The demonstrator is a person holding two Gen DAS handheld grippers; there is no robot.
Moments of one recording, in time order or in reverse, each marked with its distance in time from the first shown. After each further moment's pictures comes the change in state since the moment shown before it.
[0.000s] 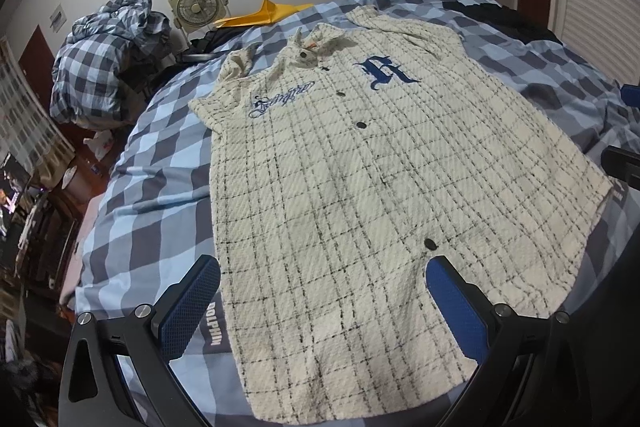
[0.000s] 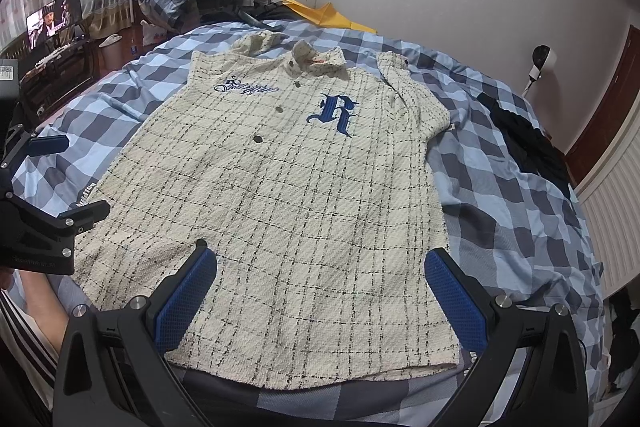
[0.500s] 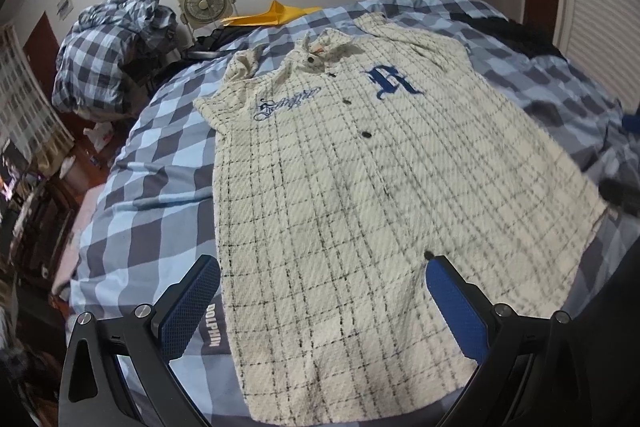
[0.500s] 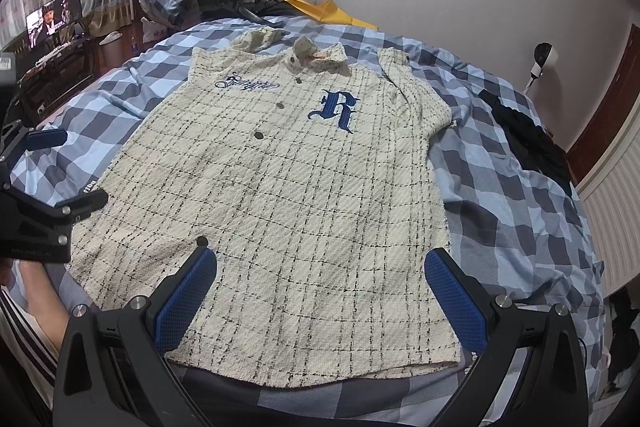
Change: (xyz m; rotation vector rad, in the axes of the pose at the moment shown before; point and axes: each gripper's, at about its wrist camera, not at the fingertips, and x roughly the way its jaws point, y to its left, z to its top) left arm -0.004 0.015 0.010 -0.064 -0.007 -0.025; right arm 0.001 0.000 0.000 0.001 0.011 0.005
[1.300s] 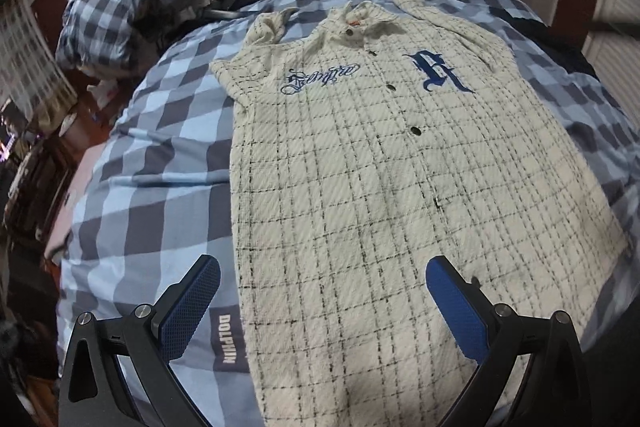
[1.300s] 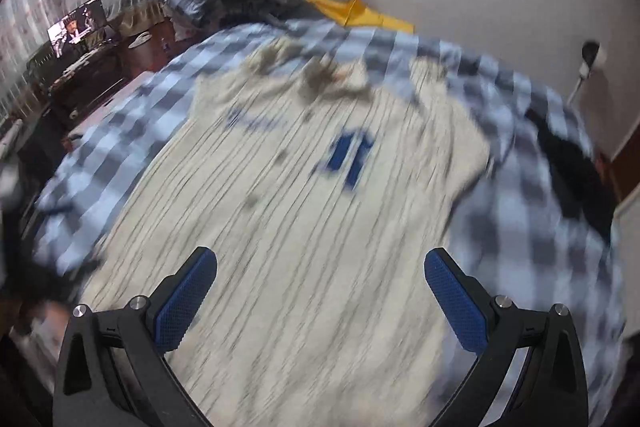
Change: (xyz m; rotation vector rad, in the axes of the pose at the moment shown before) left arm 0.054 0.047 0.022 -0.100 0.121 0.002; right arm 0.073 -0.073 0.147 -0.046 0.038 0.168
